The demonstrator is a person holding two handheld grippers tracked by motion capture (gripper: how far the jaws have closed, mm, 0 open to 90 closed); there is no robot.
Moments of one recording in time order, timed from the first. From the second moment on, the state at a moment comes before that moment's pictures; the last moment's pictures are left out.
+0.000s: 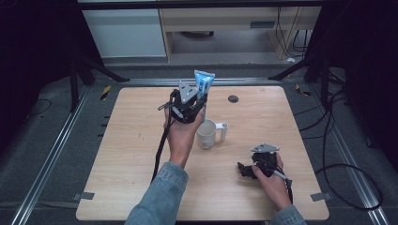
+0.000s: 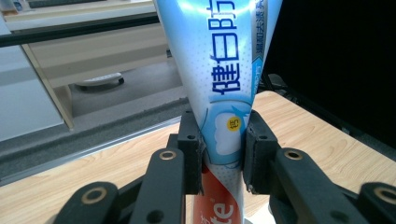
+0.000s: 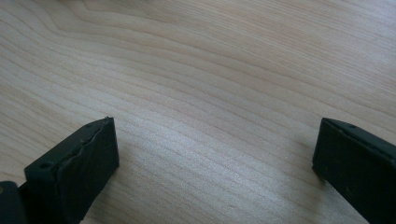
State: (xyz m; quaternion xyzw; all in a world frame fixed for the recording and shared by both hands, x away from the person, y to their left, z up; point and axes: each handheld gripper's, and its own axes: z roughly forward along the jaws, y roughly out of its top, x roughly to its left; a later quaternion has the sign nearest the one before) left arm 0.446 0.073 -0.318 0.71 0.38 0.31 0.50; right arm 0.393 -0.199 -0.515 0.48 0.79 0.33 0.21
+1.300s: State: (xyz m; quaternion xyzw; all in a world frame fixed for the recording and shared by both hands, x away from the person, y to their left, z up) left arm 0.442 0.056 -0.348 0.70 0.36 0.32 0.52; right arm 0.393 -0.199 -0.515 0.48 0.79 0.34 0.21
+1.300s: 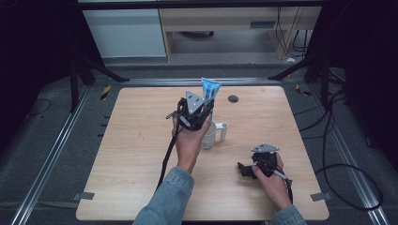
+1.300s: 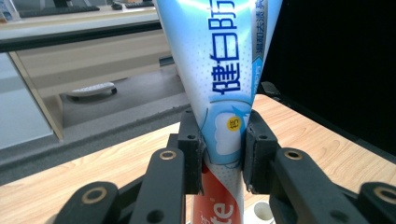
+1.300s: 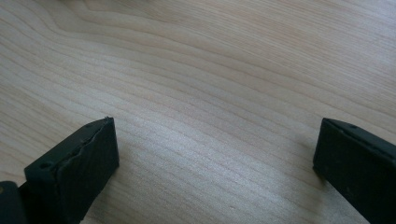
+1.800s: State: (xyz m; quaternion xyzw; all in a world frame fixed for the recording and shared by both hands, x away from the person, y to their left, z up) left arm 0.449 0.055 -0.369 0.70 0.37 0.31 0.52; right arm 0.393 -0.199 -0.515 0.47 0.79 0.34 0.21
